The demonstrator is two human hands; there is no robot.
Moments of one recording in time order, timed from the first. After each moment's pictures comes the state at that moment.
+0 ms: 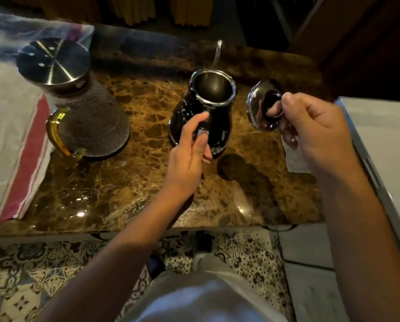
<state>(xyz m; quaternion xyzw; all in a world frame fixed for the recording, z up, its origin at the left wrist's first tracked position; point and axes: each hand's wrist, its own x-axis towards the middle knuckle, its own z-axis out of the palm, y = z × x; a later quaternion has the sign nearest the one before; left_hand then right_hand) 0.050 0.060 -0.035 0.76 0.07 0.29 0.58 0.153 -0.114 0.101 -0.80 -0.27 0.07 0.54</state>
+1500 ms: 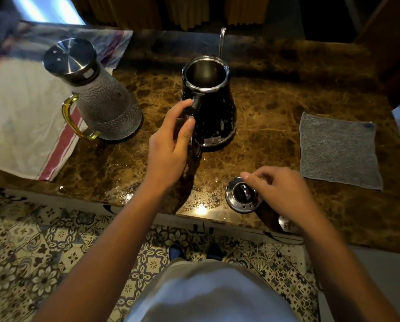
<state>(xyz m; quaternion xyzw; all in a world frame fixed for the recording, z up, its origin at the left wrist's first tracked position) 0.041 0.032 0.004 0.82 0.23 0.31 0.43 0.160 -0.187 -0.012 -0.88 -0.29 0.23 0.29</state>
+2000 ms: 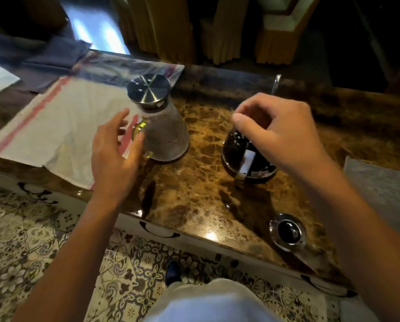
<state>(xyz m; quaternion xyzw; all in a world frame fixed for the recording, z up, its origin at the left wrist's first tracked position) -0.081 0.166 0.028 0.80 0.37 0.40 0.24 0.144 -0.026 0.116 -0.77 -0.50 0.02 0.39</state>
